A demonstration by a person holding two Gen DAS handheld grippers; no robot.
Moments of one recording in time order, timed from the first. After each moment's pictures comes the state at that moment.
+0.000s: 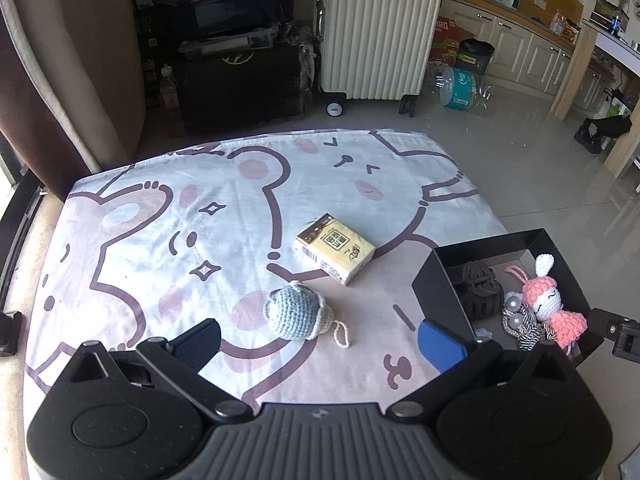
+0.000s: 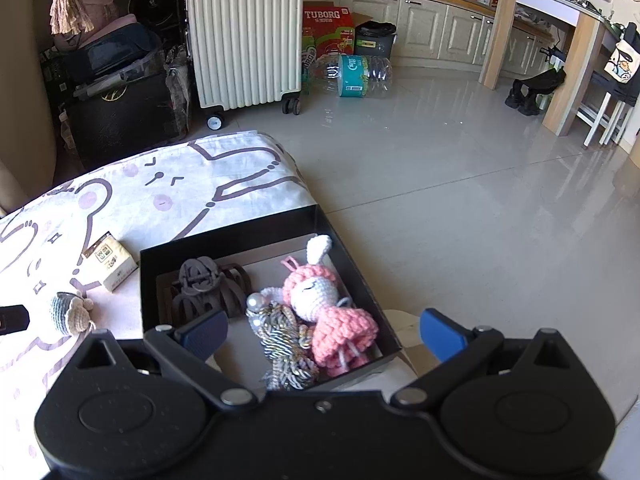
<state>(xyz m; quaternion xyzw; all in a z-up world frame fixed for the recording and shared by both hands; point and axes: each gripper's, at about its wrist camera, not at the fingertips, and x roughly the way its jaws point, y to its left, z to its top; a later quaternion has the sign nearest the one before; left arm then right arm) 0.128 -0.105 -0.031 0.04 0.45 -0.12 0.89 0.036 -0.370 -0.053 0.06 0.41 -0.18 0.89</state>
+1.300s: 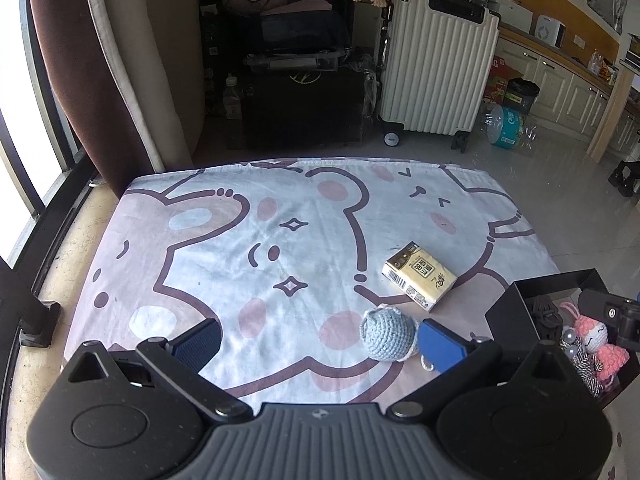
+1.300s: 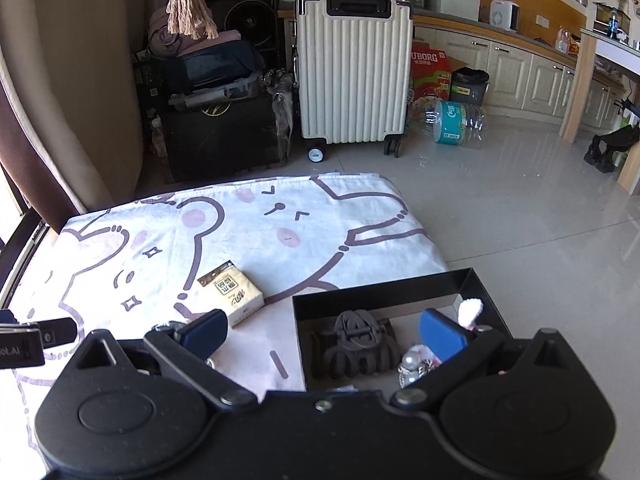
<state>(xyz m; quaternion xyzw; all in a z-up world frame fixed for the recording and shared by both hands) 0.139 -0.038 -0.033 0.01 0.41 -0.07 0.91 0.079 -0.277 -0.036 0.04 0.36 -0.07 0.93</state>
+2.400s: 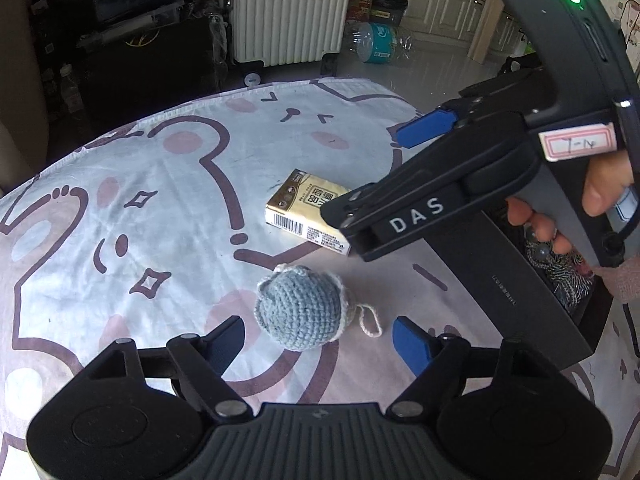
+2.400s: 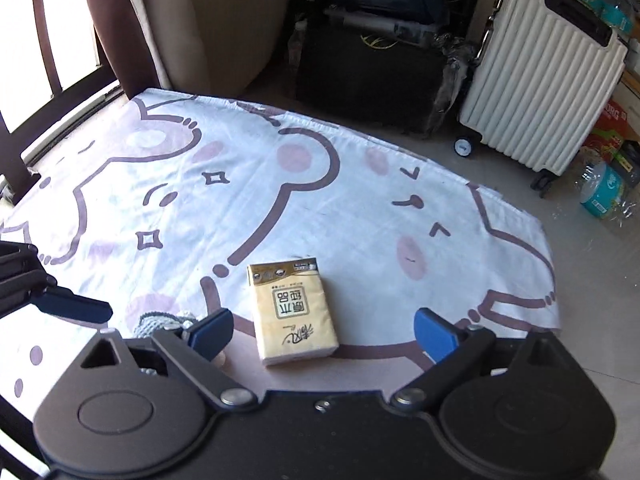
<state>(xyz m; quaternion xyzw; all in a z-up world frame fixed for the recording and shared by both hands) 0.185 -0.084 -0.120 0.09 0.45 -0.28 0.84 0.221 -0.230 -0.112 -0.14 0.43 0.15 0.88</state>
